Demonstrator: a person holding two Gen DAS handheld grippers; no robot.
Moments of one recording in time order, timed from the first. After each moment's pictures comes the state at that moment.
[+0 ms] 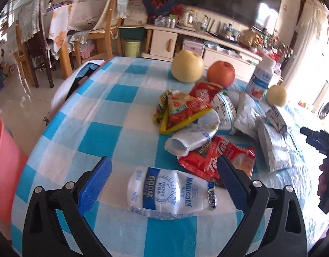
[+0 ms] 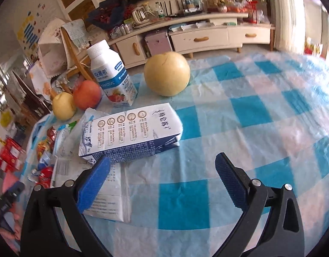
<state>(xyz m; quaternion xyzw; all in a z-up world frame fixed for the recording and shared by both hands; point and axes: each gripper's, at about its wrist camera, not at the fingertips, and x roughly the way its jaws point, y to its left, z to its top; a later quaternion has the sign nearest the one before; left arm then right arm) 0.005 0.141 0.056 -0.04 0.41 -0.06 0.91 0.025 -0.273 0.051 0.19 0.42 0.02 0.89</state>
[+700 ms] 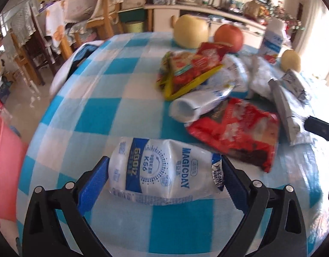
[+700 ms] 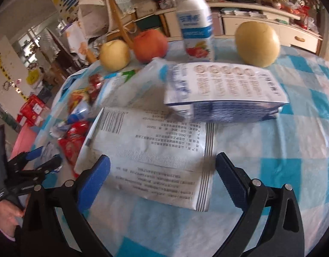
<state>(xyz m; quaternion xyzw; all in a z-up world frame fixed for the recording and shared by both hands) 0.012 0.134 0.022 0.02 0.48 -0.01 0.88 0.021 -0.161 0.037 0.11 0.47 0.18 0.86</state>
